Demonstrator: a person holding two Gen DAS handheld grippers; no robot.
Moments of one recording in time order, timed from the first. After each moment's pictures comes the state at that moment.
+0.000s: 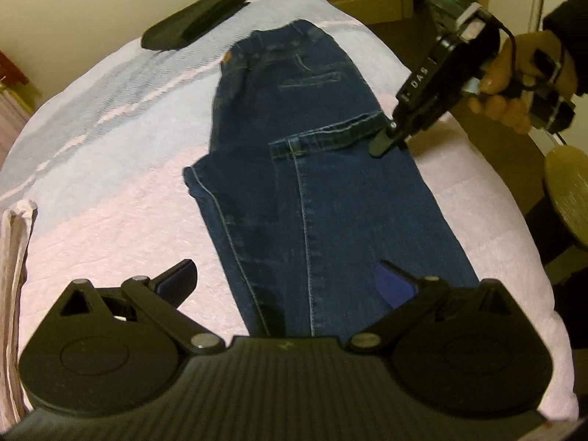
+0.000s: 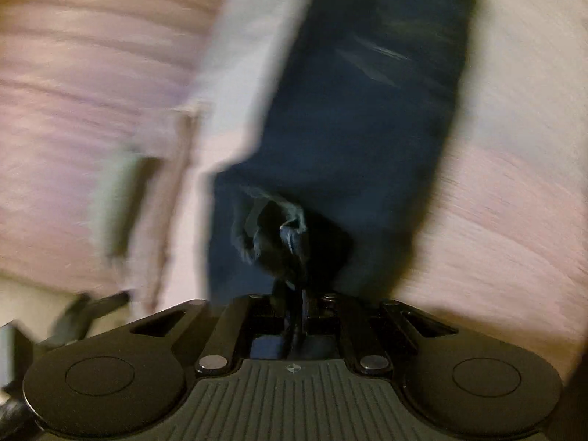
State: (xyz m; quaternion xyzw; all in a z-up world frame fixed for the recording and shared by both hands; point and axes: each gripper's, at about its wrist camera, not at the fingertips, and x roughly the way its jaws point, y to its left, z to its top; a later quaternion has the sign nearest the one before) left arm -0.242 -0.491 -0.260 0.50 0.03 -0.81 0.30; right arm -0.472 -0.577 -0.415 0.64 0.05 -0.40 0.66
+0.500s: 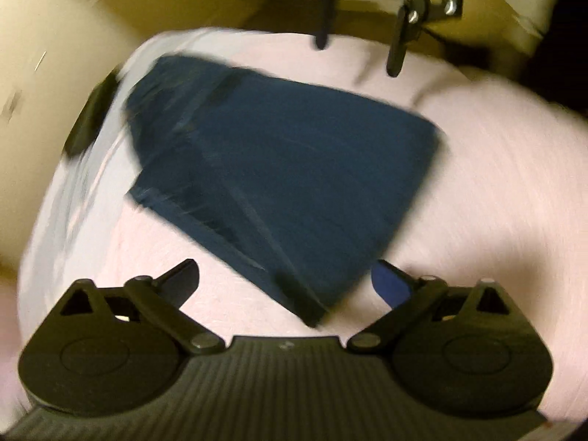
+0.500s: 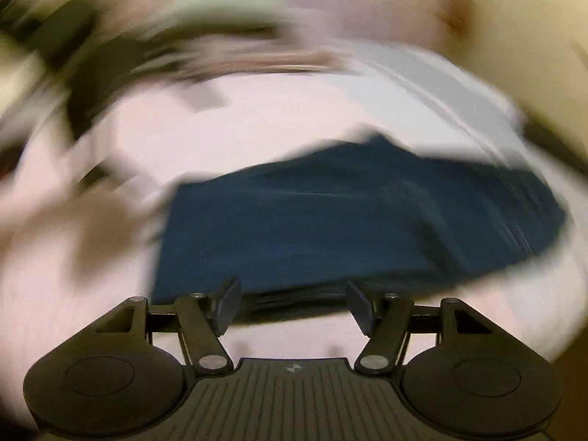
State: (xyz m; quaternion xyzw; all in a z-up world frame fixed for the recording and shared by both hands) left arm -0.143 -0.395 -0.315 0.52 -0.26 -0.80 0.09; right arm -0.239 -0.380 -0.336 0.07 0.40 -0.36 0.84
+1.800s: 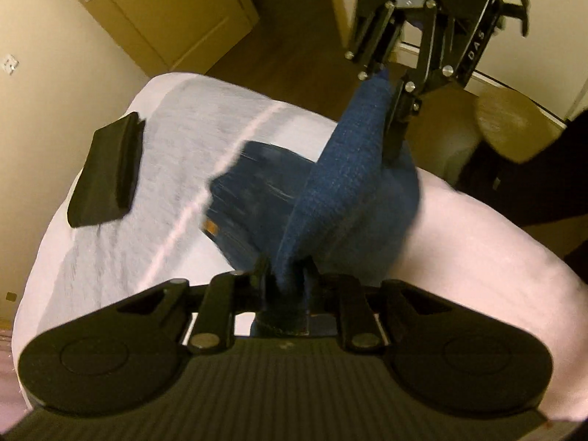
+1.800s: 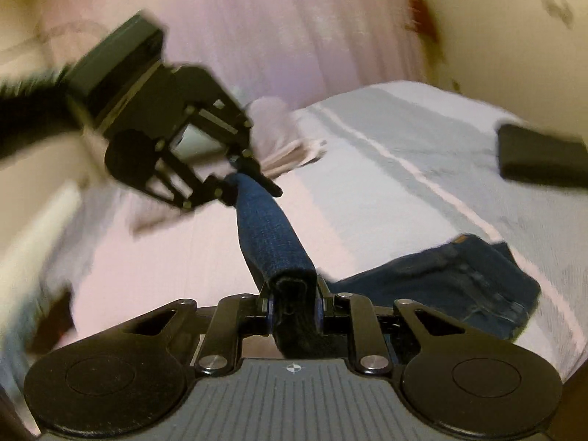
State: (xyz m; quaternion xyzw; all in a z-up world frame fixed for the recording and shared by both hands) left arm -0.409 -0.675 -0.095 0.55 -0.16 -0.82 0.04; right arm -0.457 -0.631 -0.138 0.33 0.17 -0.39 0.85
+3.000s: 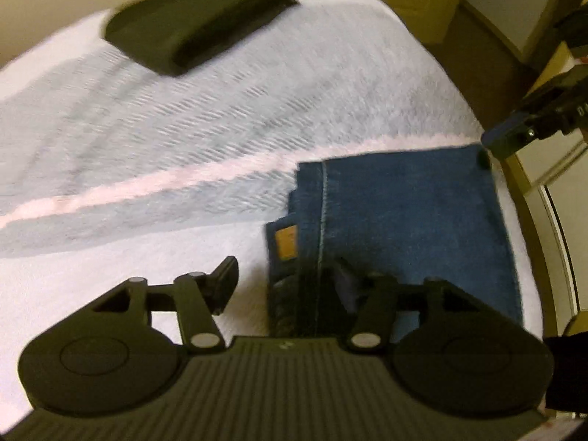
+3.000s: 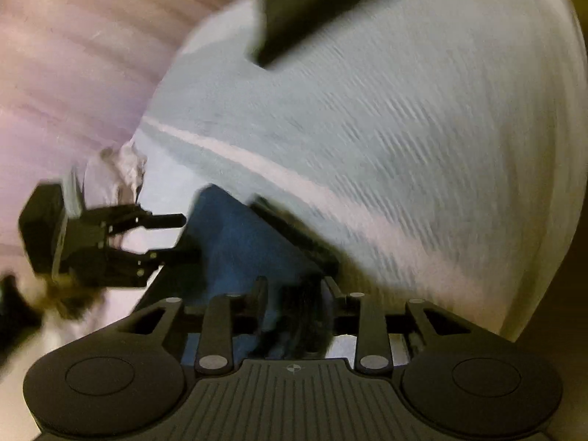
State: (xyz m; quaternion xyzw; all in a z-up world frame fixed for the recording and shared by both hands) left arm -0.466 -0.861 -0.250 0.50 0.16 -0.81 0.27; right arm -0.652 -0.809 -0.266 0.50 0.18 -0.45 0.72
